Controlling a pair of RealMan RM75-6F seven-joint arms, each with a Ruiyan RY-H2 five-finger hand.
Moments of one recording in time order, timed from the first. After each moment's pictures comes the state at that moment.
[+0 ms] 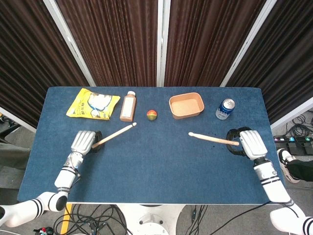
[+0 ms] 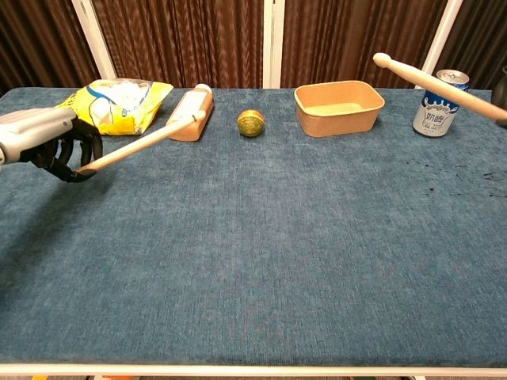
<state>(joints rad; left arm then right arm) -0.60 -1.62 -0.11 -1.19 1.17 1.00 0.08 0.45 -1.30 0.09 -1.37 -1.44 1.17 0.29</state>
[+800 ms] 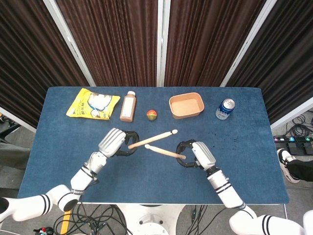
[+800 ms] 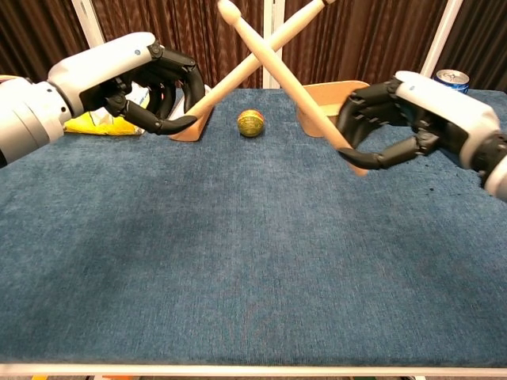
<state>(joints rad) -0.70 -1.62 -0.15 -1.37 1.52 1.13 -0.26 0.53 -1.59 0.14 -1.51 -1.46 1.13 0.36</state>
